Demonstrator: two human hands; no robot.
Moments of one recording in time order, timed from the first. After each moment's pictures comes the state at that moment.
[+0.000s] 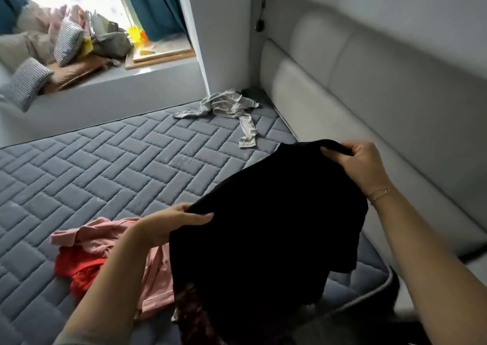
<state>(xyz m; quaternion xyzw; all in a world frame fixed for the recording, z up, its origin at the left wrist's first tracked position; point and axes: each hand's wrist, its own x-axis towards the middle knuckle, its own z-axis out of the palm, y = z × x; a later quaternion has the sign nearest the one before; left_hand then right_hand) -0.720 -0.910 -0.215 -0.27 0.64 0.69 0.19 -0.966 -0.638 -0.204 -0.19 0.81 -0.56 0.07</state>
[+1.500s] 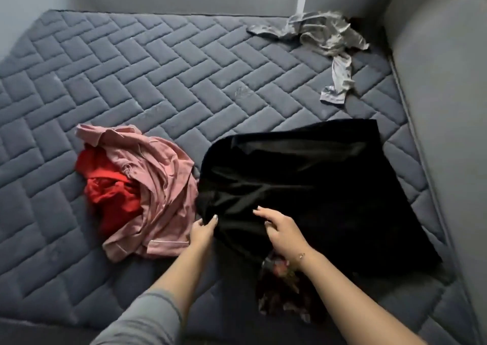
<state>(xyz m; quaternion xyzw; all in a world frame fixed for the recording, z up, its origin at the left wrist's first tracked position) -0.704 -0.970 -0.574 -0.68 0.39 0.61 -0.12 -0.863 -0.853 -0.519 -0.39 0.75 -0.33 0.42</state>
